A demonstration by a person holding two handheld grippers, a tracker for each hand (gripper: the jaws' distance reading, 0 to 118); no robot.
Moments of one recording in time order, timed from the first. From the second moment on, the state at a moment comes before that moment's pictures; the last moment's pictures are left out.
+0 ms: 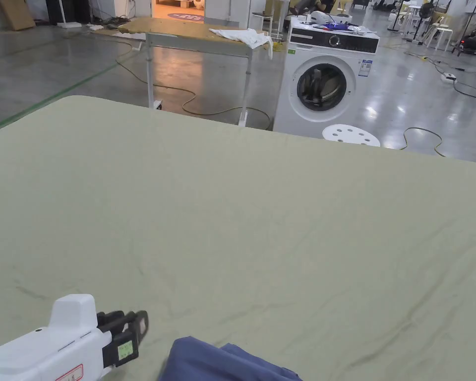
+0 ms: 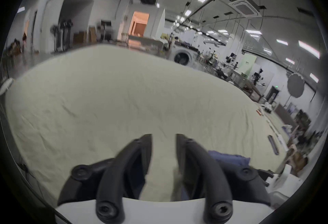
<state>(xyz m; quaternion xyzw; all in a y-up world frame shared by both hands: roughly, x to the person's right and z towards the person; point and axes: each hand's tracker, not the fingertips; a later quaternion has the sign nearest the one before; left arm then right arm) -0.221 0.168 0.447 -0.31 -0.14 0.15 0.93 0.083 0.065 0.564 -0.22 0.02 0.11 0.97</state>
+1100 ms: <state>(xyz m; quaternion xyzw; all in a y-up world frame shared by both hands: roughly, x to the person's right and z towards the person) -0.234 0.055 0.392 -0.46 -0.39 0.43 0.67 0.095 0.065 0.560 -0.23 0.03 0.06 0.97</state>
